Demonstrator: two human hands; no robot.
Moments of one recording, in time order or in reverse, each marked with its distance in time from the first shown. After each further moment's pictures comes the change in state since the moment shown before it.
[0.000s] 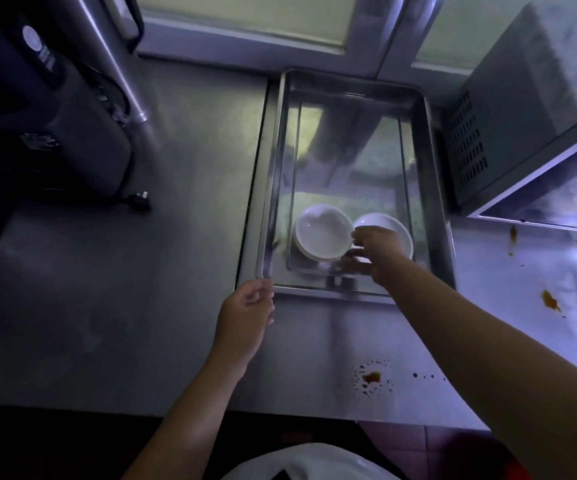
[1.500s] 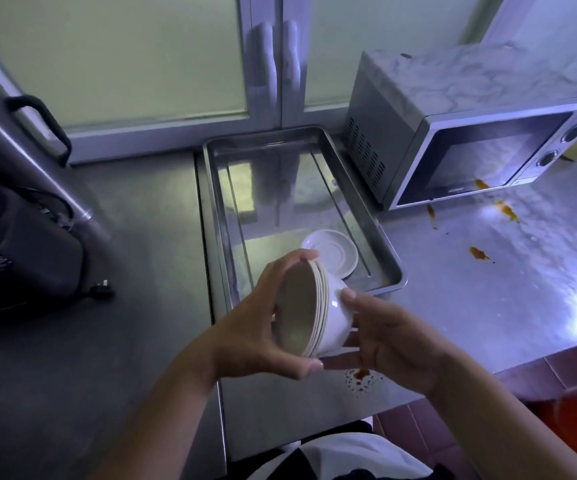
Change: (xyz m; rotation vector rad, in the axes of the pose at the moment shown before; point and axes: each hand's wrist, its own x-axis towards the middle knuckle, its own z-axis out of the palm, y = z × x) left_hand -0.041 0.123 0.015 0.543 -1.008 0.620; right_hand -0.205 0.040 -0.085 0.277 -0.708 -0.095
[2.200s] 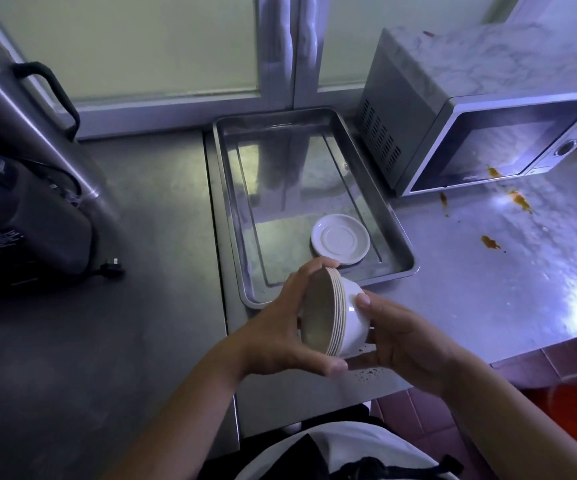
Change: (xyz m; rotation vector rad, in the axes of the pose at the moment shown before) left_hand -0.014 -0.019 0.020 -0.061 -0.030 -0.114; right_hand 0.001 0.026 0.003 -0.160 0.063 0.002
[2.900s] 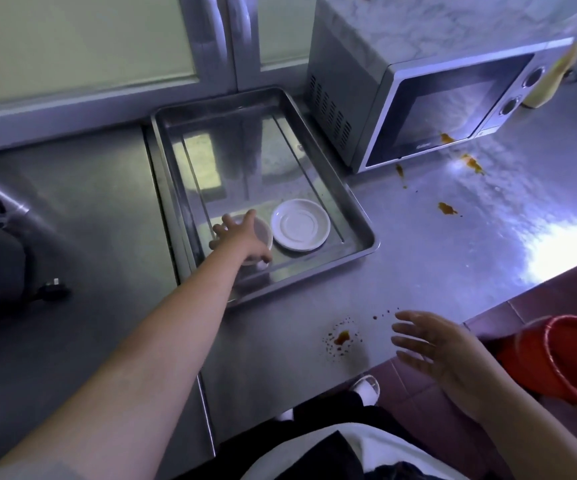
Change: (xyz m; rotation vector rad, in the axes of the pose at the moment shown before) left_hand 0.180 -0.078 -0.045 0.725 0.154 -0.711; right_hand -0.066 0.053 -0.074 0.261 0.815 0.039
